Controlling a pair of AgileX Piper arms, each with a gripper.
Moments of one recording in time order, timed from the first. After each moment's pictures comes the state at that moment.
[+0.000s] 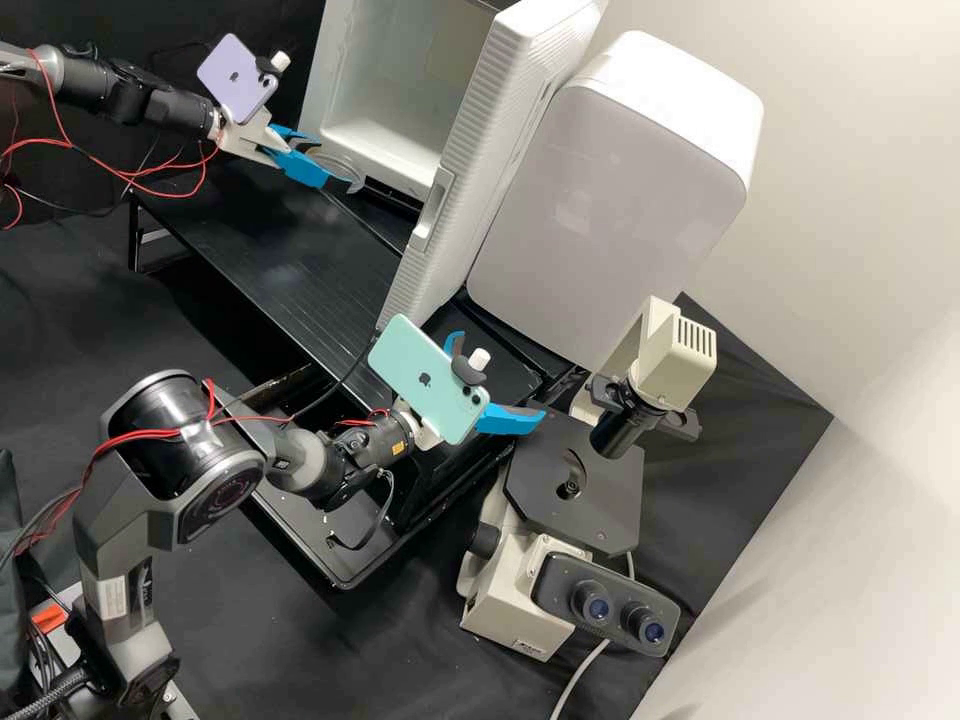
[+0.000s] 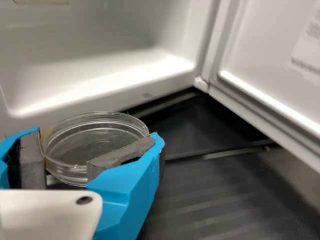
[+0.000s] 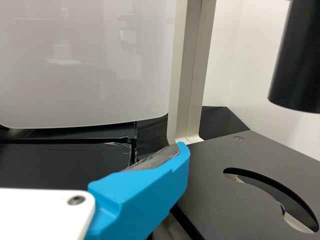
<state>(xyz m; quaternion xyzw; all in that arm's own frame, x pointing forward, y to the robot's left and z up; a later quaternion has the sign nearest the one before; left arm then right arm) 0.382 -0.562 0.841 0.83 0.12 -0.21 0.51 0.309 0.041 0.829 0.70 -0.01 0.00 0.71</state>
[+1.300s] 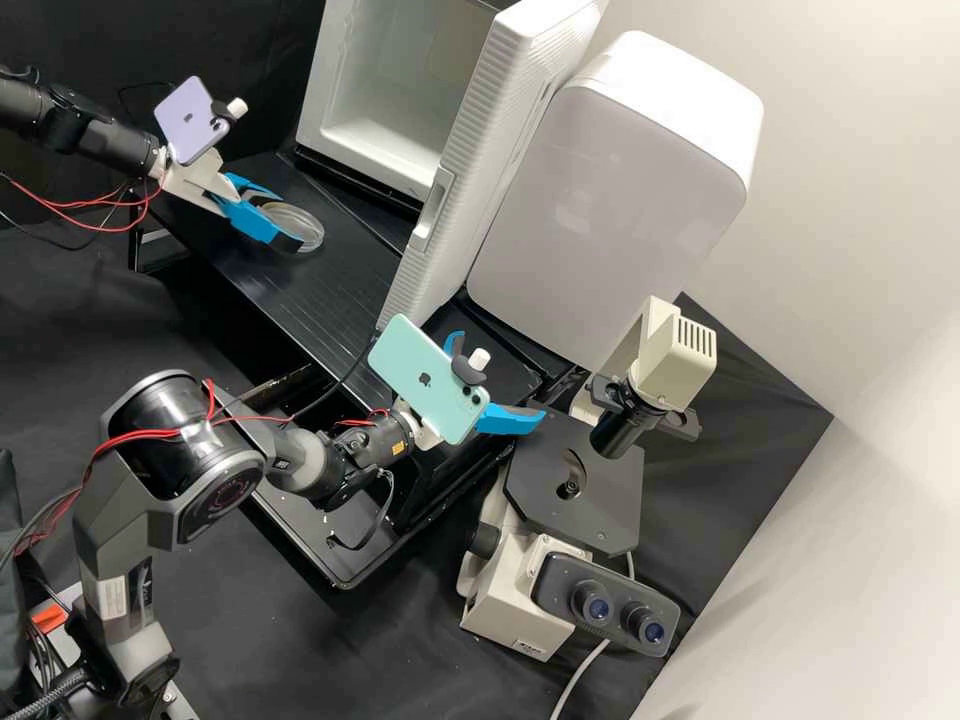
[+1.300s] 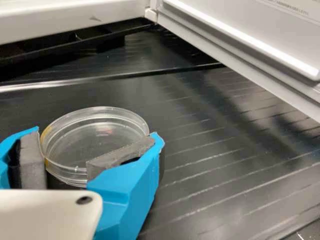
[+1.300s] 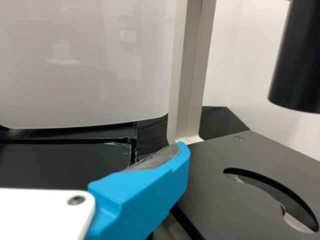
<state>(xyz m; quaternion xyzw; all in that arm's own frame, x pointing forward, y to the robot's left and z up) 0.303 -0.556 0.814 0.81 0.15 -0.27 0.50 0.309 0.041 0.829 0.70 -0.01 0.00 0.71</state>
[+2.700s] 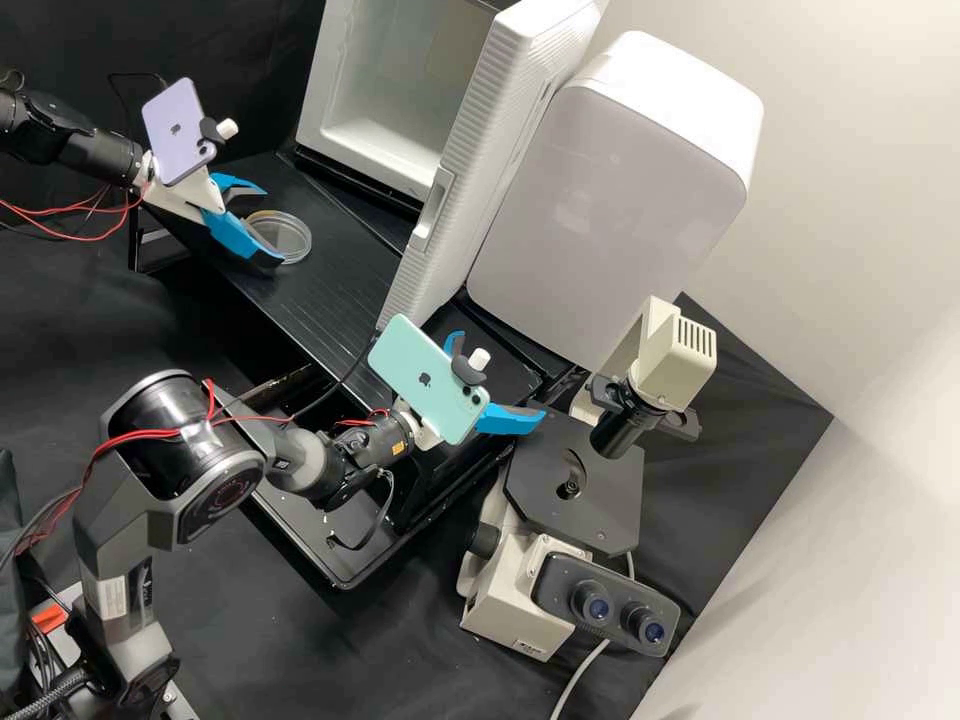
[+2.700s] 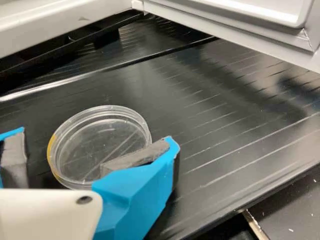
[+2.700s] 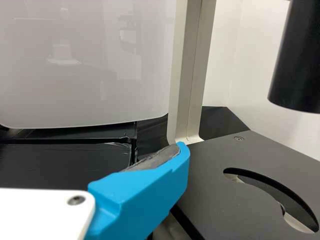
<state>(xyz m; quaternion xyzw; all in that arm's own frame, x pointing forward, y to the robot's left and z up) 0.274 -0.569 0.808 0.86 0.14 -0.26 0.41 0.309 0.041 0.829 0.70 -0.01 0.00 0.71</state>
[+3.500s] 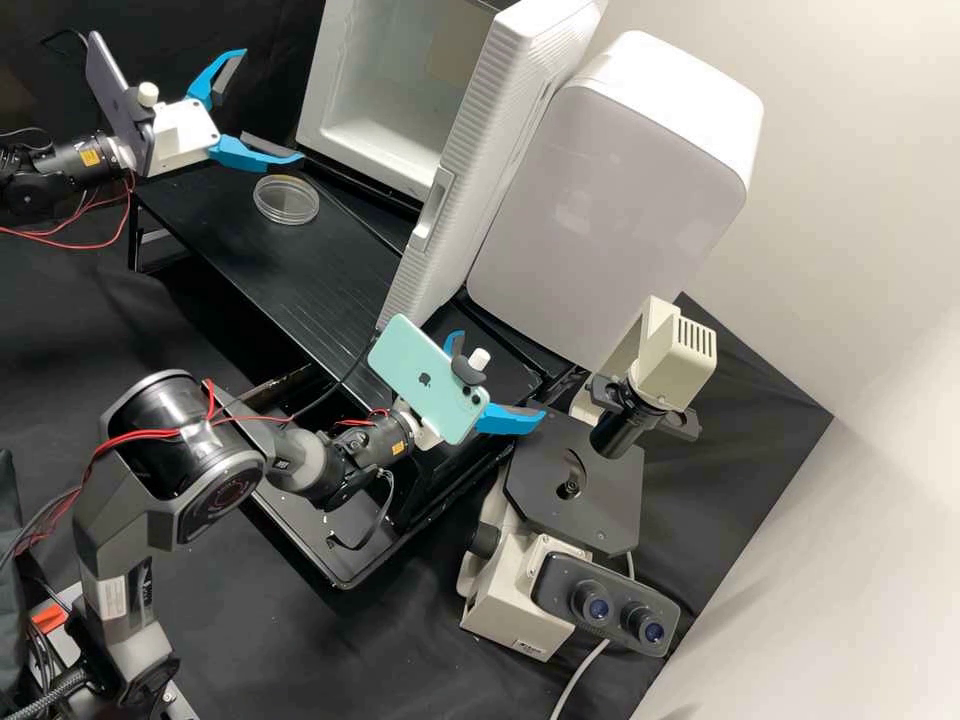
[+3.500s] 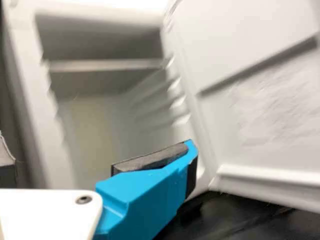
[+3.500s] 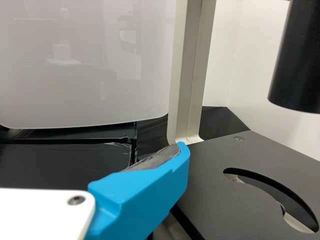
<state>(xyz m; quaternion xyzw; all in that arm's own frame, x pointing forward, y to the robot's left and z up) 0.256 -0.570 0.817 0.90 -0.21 -0.05 0.38 0.309 0.041 0.829 0.70 -0.01 0.00 0.71</state>
